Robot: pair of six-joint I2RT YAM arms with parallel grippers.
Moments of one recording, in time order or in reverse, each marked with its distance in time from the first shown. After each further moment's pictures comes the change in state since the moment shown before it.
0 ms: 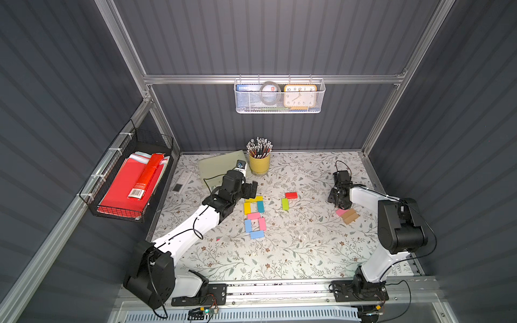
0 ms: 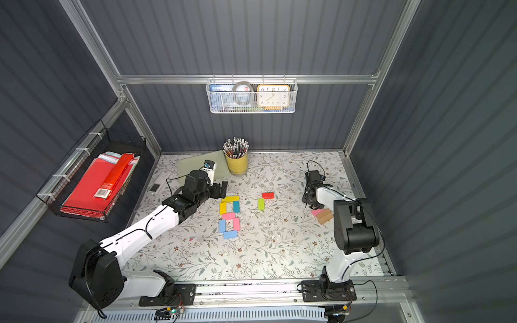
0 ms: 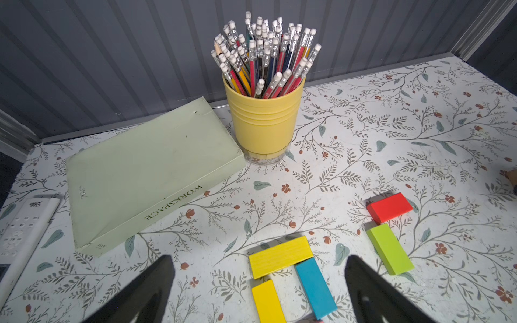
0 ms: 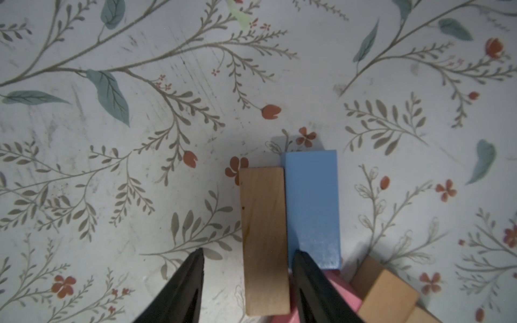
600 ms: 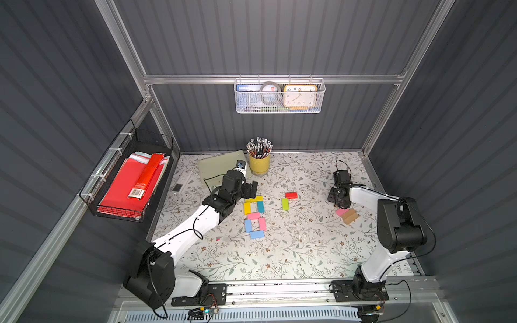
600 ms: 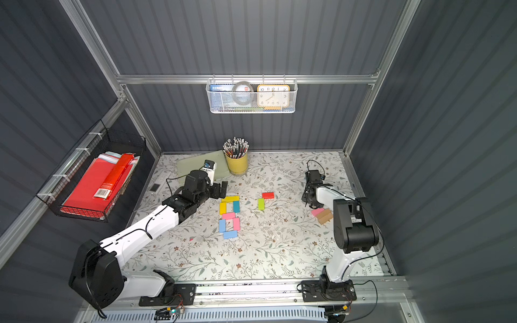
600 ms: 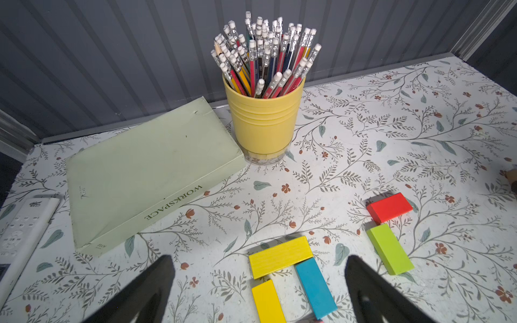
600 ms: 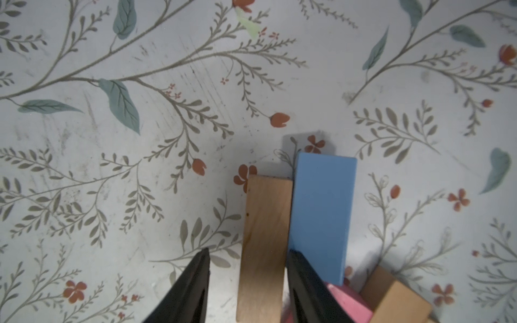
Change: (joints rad) left arm 0.000 0.000 0.000 0.000 0.000 0.000; right arm -0.001 0.008 0.006 0.017 -0.023 0.003
